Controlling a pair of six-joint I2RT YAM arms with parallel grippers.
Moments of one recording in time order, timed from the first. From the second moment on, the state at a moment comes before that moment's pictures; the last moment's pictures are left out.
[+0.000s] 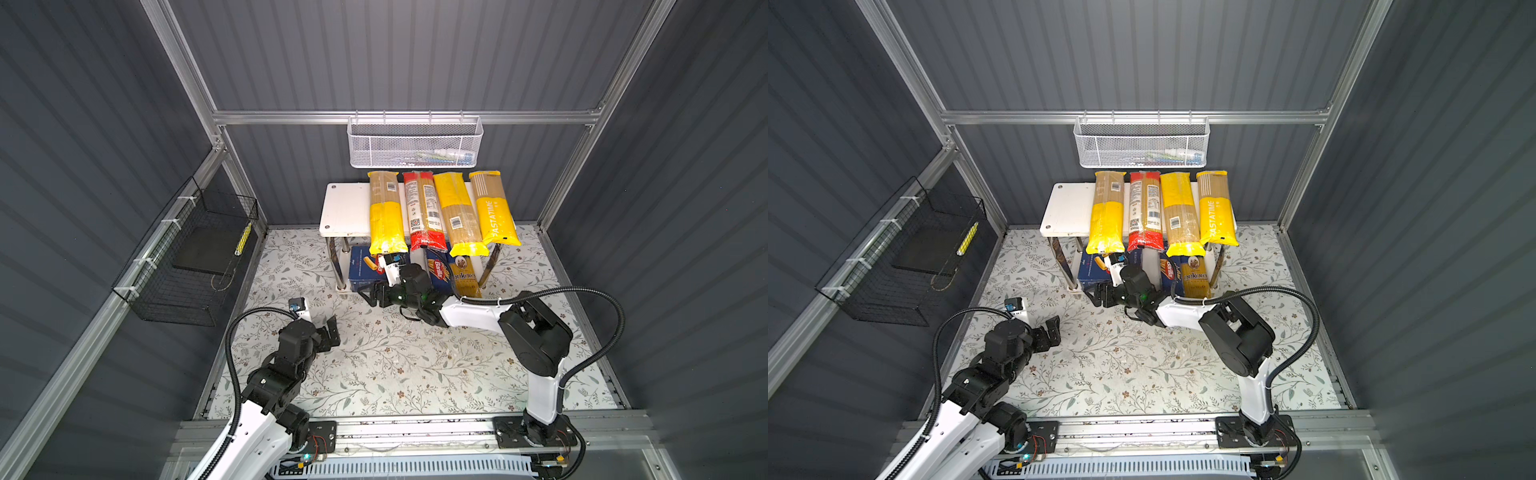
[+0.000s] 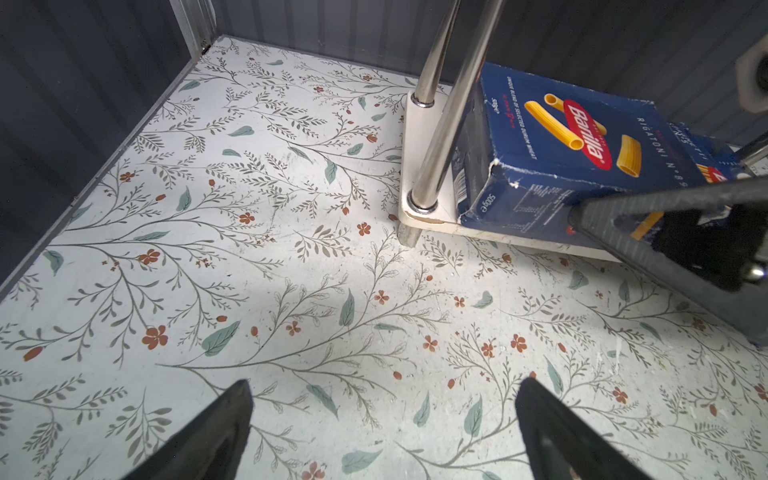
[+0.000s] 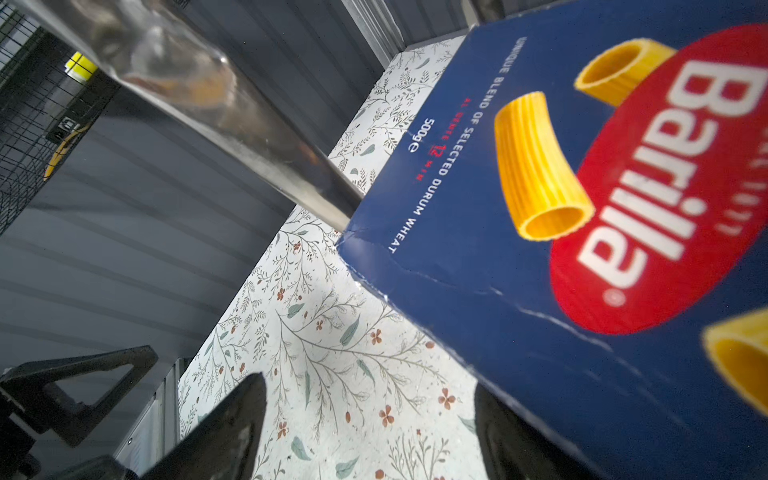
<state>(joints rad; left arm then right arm) -0.47 0.55 0.46 -0.48 -0.33 -0.39 0.81 1.95 1.18 0.41 -0.27 0.57</state>
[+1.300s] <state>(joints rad) 0.11 1.17 0.44 0.19 -0.10 -0.23 0.28 0.53 0.51 -0.33 0.20 0.46</state>
